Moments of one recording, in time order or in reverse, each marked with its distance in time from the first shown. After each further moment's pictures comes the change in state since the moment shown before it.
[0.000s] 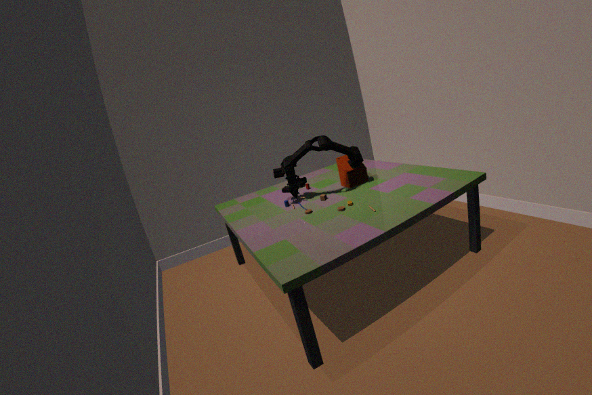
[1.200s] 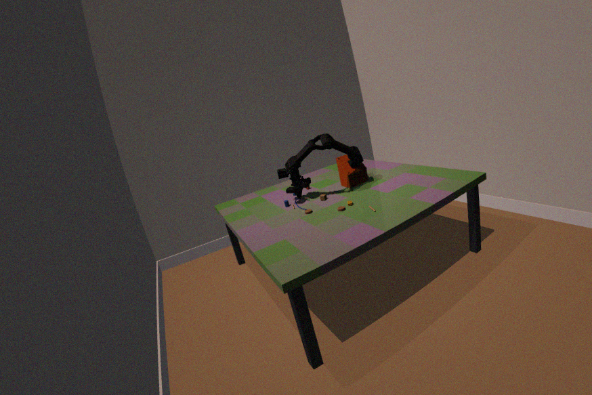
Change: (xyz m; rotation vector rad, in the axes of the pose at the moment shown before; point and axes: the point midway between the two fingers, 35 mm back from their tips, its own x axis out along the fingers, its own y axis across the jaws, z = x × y) arm 0.007 0.007 0.024 0.003 0.006 0.002
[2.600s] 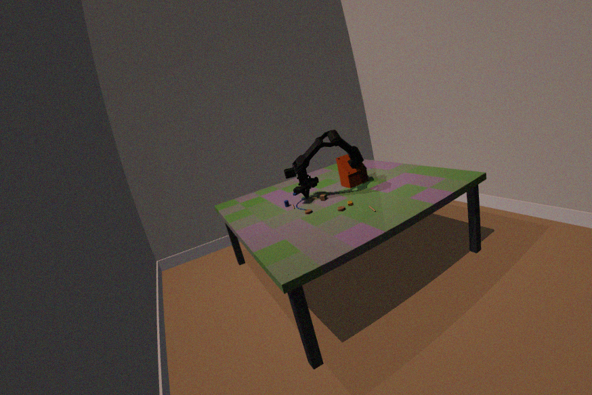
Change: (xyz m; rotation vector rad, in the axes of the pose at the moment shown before) arm -0.001 -0.001 0.054 0.002 -0.001 0.000
